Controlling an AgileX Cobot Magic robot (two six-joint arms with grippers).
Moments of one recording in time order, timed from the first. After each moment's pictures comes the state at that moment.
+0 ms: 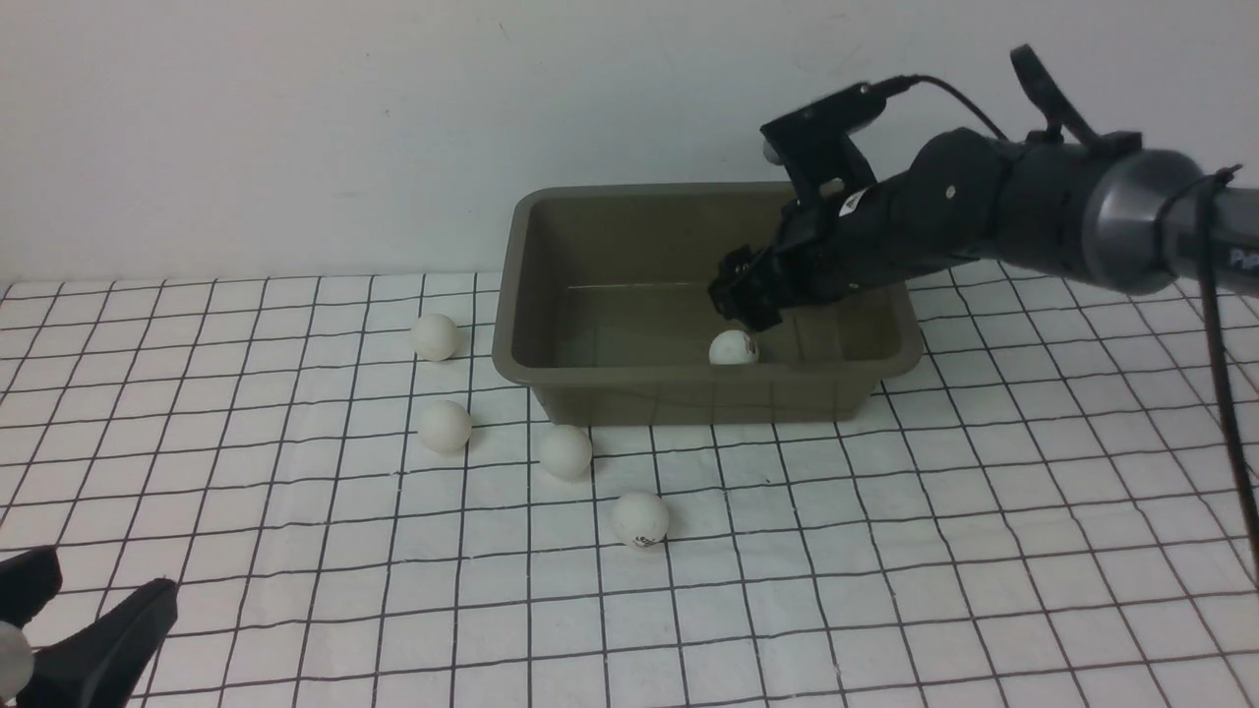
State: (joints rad) right arm 0.39 1.94 -1.54 0.33 0.50 -0.53; left arm 0.06 0.30 -0.34 -0.63 0.54 0.65
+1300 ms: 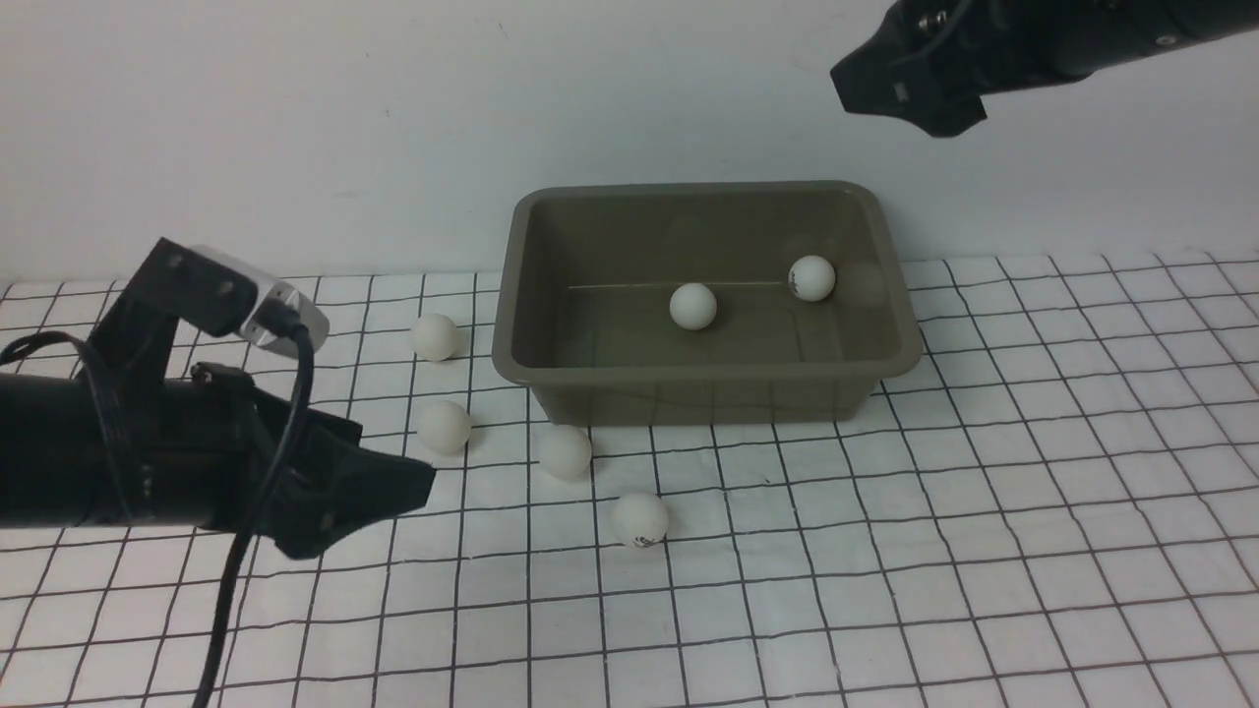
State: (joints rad) right arm 0.39 1.47 -1.55 0.24 0.85 -0.42; left arm 0.06 1.26 -0.73 -1.10 0.83 1.27
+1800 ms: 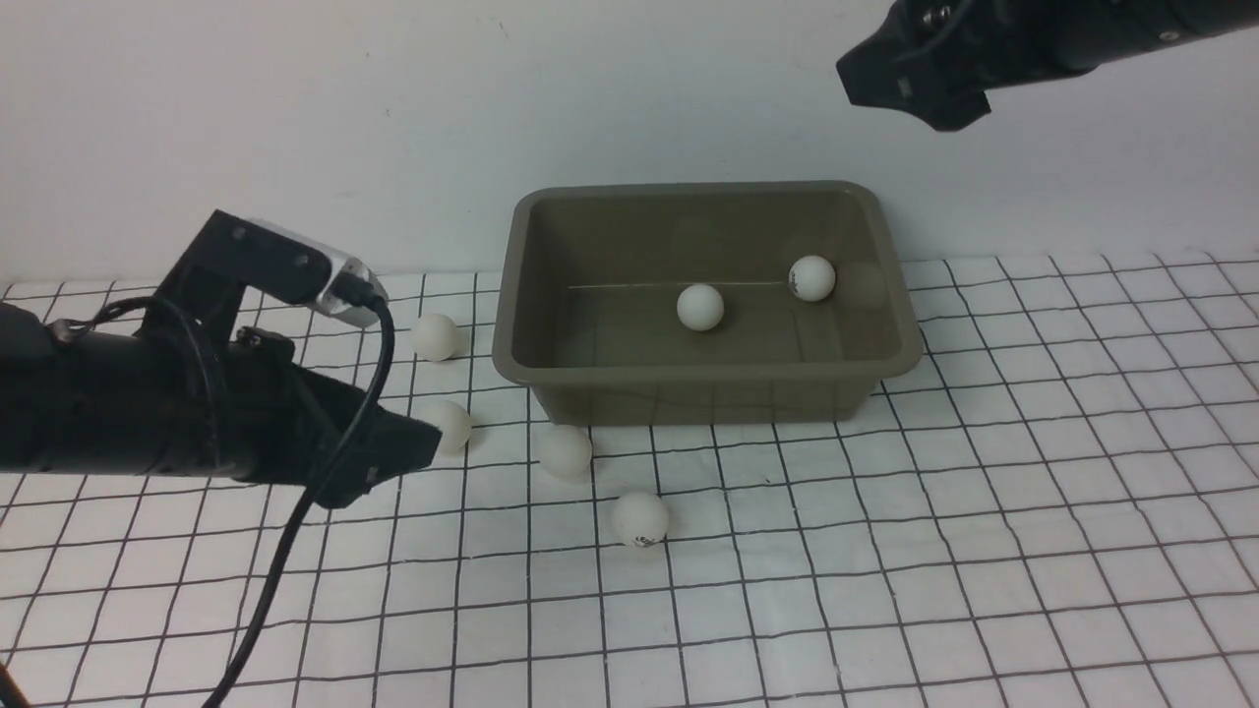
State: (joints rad) right arm 0.39 1.47 -1.55 0.21 0.83 -0.41; left arm -0.02 1.37 -0.80 -0.91 0.62 1.12
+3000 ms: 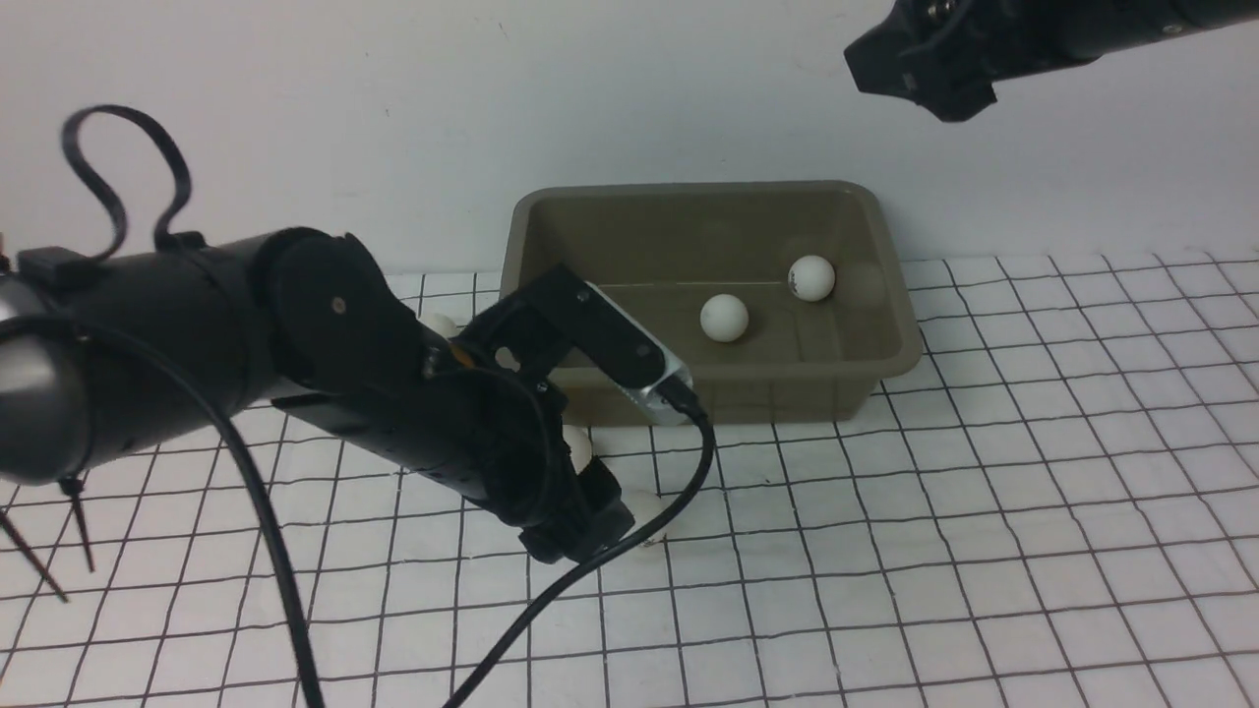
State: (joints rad) right arm 0.39 1.47 -1.55 0.18 0.81 -0.42; left arm -0.49 1.72 -1.09 -0.57 0.55 0.78
